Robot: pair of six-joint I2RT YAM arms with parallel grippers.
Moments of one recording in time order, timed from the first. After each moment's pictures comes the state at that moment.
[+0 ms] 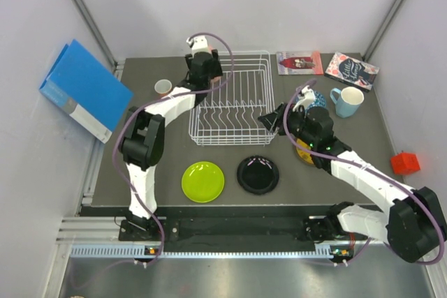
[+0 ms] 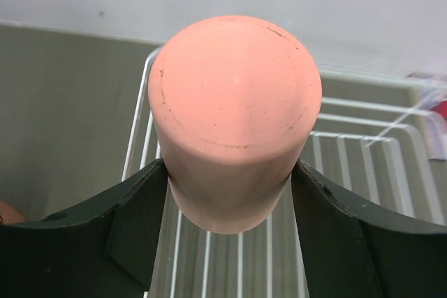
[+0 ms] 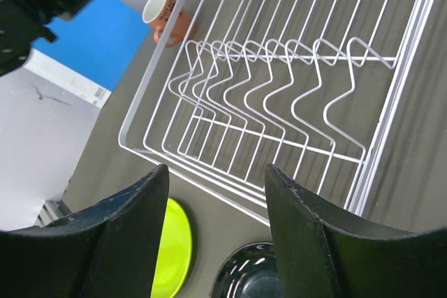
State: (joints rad) left arm -0.42 2.06 1.57 0.21 -0.40 -0.31; right arm 0.48 1.12 0.63 0.29 -0.19 0.61
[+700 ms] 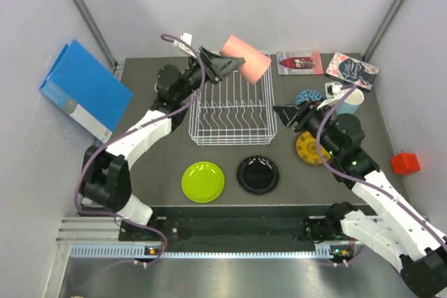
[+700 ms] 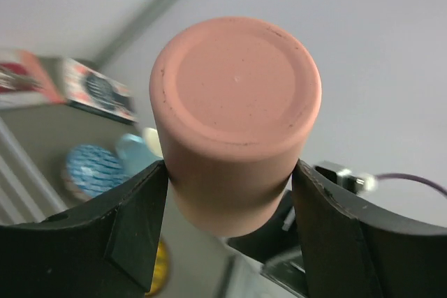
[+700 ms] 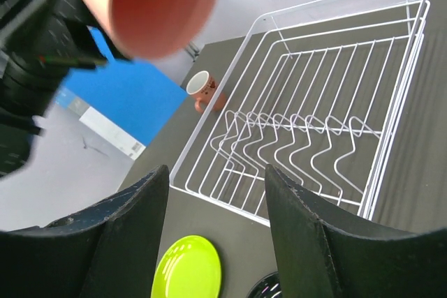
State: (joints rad) left arm -0.43 1.53 1.23 0.61 0.44 -1.01; right arm 0.48 0.81 0.69 0.15 -0.09 0.60
